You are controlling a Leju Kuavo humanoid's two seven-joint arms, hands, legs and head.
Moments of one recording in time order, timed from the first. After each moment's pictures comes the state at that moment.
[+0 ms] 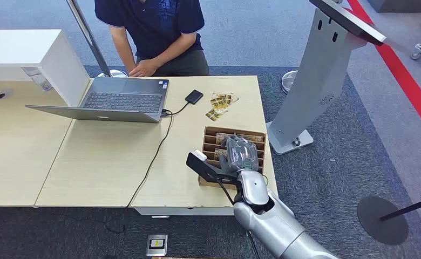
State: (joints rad) left arm -0.15 -0.10 1.52 -0.13 -1.50 -0.01 -0.09; right arm -0.54 0.08 0.86 -1.05 0.83 -0.20 0.44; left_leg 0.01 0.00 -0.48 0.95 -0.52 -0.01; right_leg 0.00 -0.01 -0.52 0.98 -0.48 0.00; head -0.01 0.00
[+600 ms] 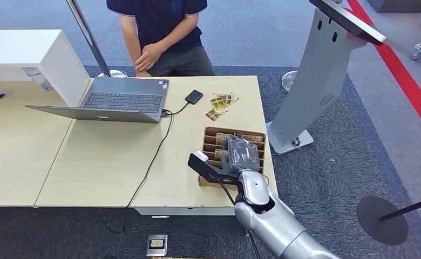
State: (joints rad) left arm -0.15 -0.10 1.52 -0.13 -1.50 -0.01 -0.09; right arm -0.54 0.08 0.86 -1.05 0.83 -0.20 0.44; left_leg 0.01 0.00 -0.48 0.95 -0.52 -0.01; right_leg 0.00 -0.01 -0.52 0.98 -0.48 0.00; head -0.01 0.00
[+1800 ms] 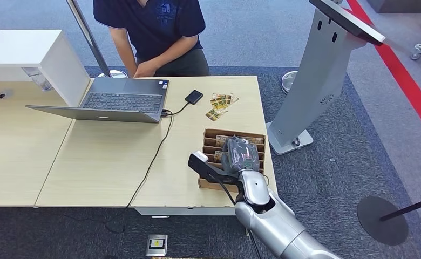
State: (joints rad) left arm -0.15 -0.10 1.52 -0.13 -1.50 -0.01 -0.09; right arm -0.54 0.08 0.86 -1.05 0.83 -0.20 0.44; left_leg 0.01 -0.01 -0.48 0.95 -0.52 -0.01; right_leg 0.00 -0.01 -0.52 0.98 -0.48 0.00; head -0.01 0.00
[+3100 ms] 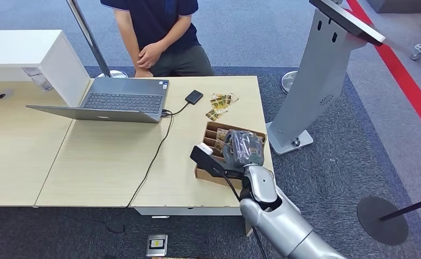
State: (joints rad) left arm -0.15 -0.10 1.52 -0.13 -1.50 -0.01 -0.11; right arm -0.53 0.04 0.83 -1.20 0.80 -0.26 0.41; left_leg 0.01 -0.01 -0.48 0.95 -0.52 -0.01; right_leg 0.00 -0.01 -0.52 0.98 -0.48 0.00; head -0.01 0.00
